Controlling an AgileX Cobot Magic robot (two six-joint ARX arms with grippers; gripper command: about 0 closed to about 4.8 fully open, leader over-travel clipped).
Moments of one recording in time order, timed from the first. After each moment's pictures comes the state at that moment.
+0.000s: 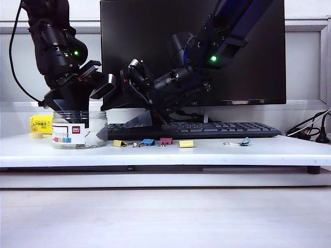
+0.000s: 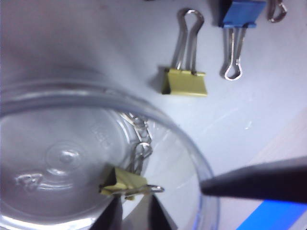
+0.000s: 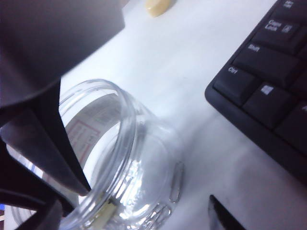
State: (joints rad) left arm -0.21 2.16 2.02 -1.41 0.42 0.38; right arm 0.54 2.17 1.61 0.04 -0.70 0.24
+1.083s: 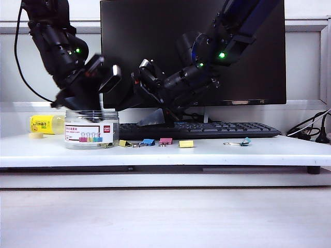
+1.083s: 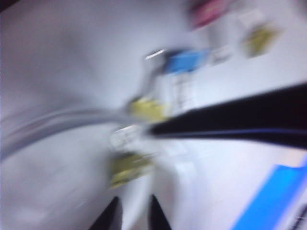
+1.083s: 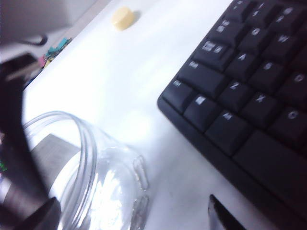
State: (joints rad) left arm -0.21 2.16 2.02 -1.34 0.58 0.40; right arm 0.49 2.16 1.62 -0.02 -0.63 0.18
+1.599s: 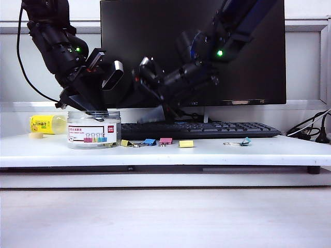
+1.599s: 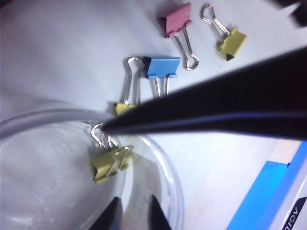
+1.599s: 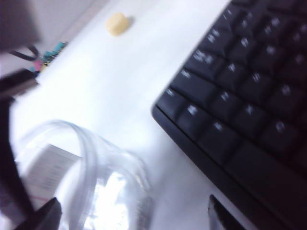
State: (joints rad) left arm -0.21 2.16 2.02 -1.35 0.63 0.44; right arm 0.49 2.17 1.68 -0.05 -0.65 0.19
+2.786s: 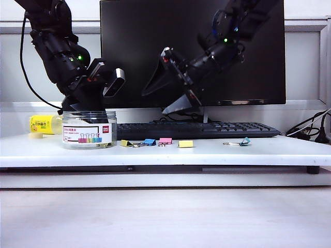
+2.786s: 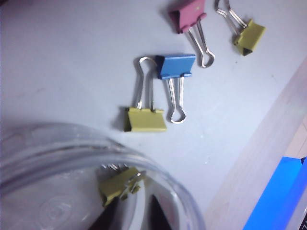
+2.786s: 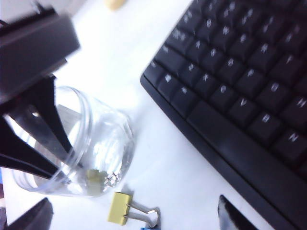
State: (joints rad) left arm -0.21 2.20 2.02 -1.33 0.62 0.49; right arm 0.37 2.15 1.87 -0.50 -0.78 0.00
